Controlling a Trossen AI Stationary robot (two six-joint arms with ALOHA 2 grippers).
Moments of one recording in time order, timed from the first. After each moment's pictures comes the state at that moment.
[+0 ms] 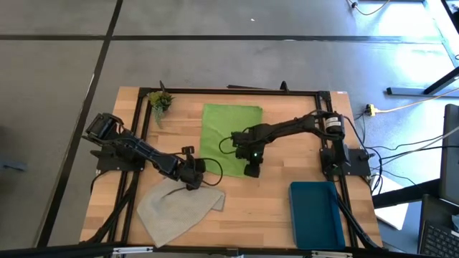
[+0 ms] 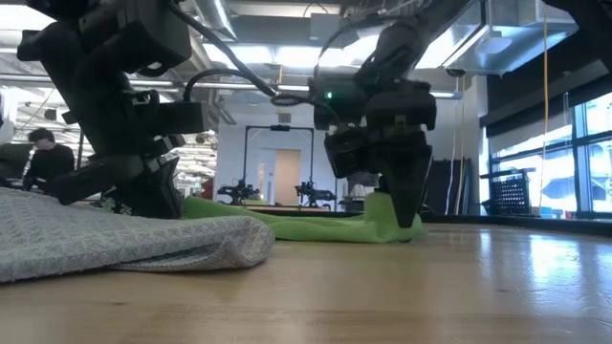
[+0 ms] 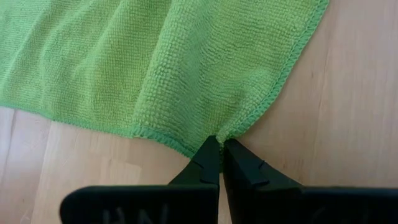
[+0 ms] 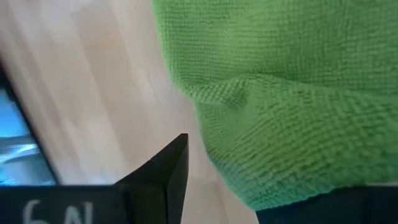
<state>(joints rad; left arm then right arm) -0.35 1.64 0.70 -0.36 -0.52 -0.41 -0.07 2.03 1.29 -0.76 -0.53 0.20</state>
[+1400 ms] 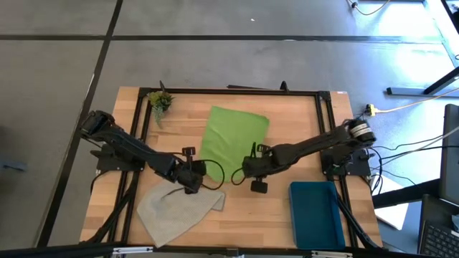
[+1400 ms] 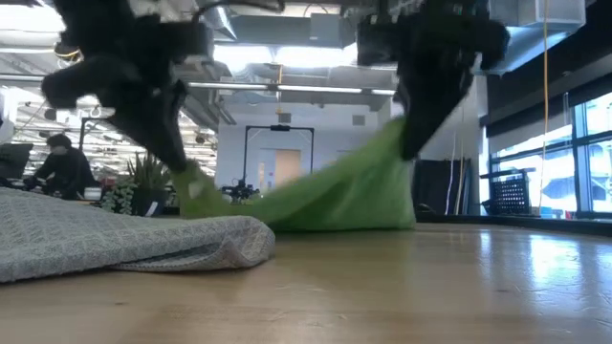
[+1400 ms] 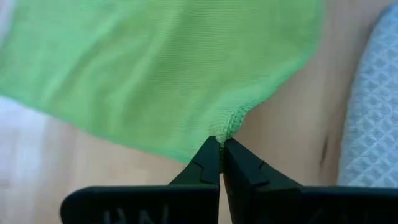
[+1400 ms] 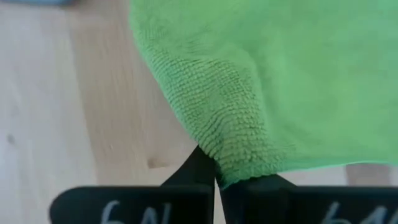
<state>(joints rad) -0.41 1.53 0.91 -0.62 -0.49 -0.41 0.25 1.74 1.28 -0.81 0.16 0.37</state>
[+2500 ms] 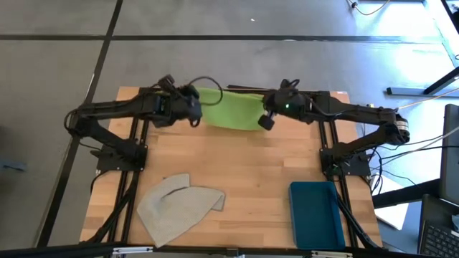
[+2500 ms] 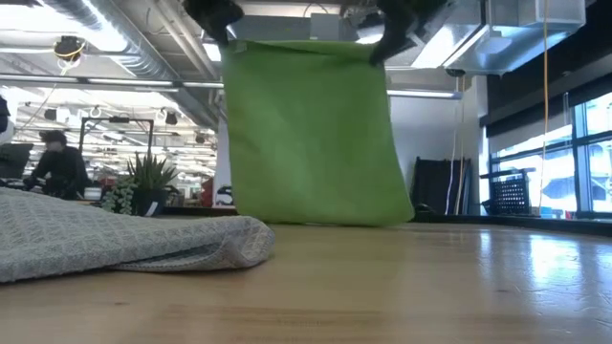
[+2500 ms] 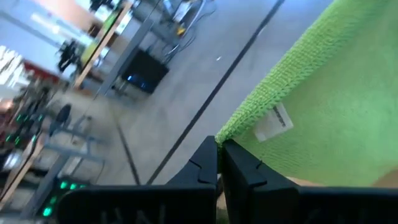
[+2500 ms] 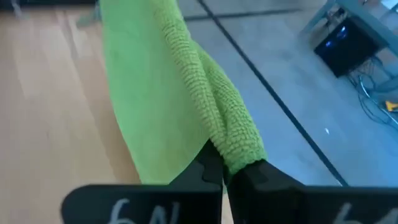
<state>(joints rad) 0.12 1.36 1.46 -1.08 -1.02 -0.14 -0.21 1.32 1.28 -0.57 0.46 -0.06</state>
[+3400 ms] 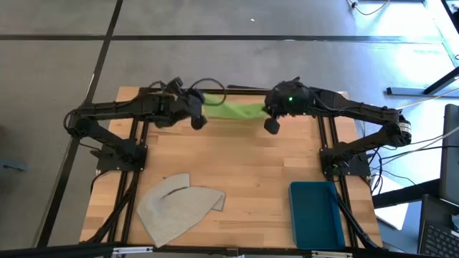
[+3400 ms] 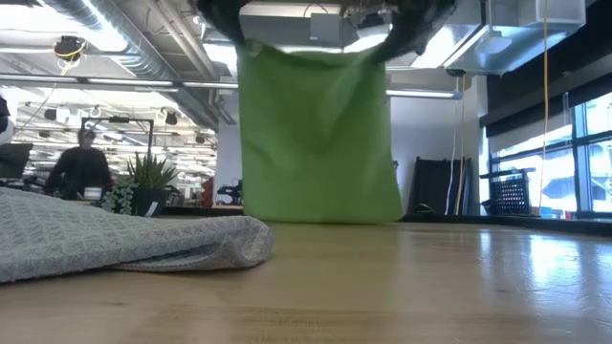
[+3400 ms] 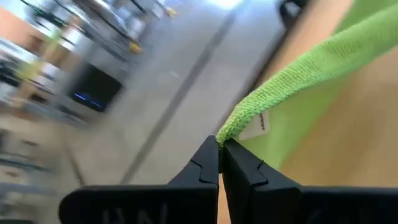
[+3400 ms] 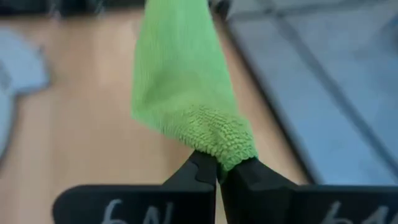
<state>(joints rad) 0.08 1.36 1.43 -0.97 -0.81 -0.10 -0.26 1.30 1.28 -0.69 0.10 -0.02</state>
